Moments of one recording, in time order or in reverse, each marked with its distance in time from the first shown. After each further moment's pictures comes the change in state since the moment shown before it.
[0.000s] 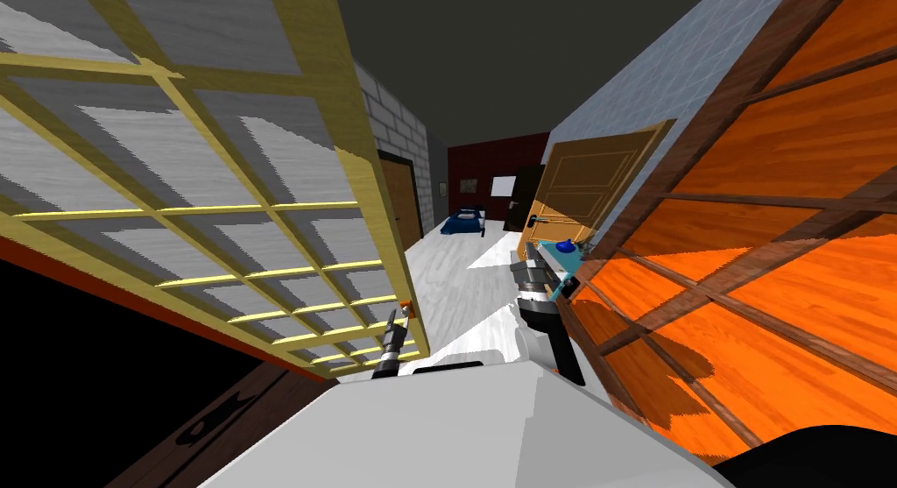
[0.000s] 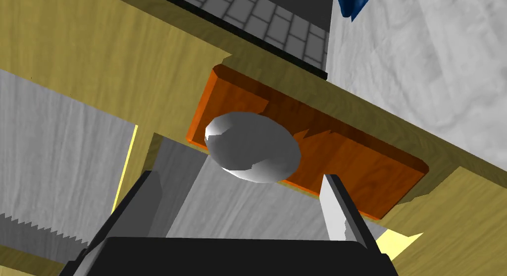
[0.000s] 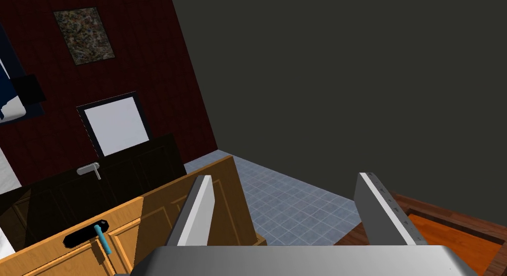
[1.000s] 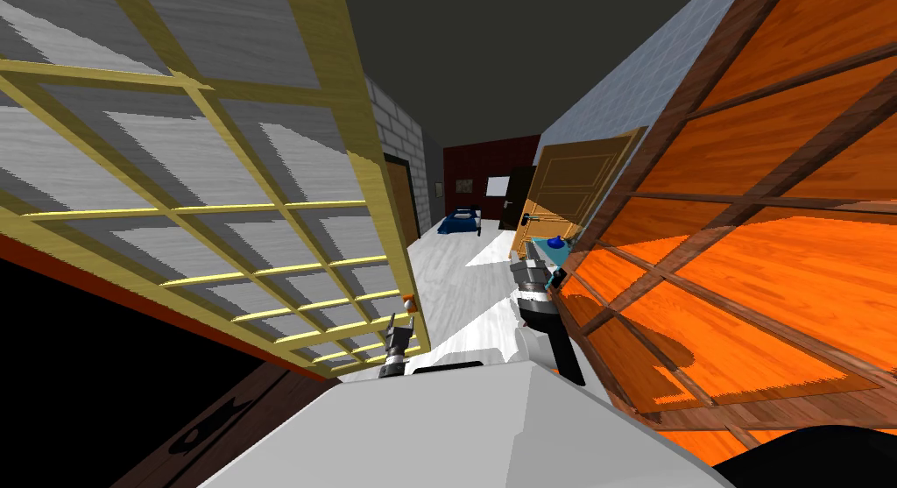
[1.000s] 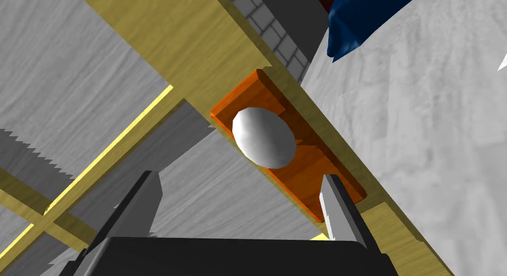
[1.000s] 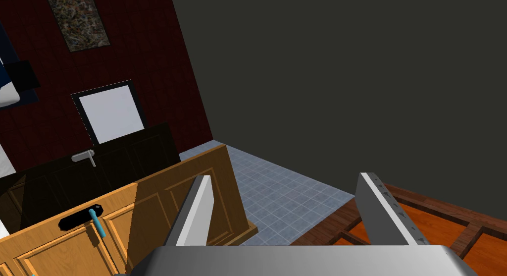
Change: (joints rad) arm 0.044 0.002 -0.122 -0.107 0.174 -0.031 0.247
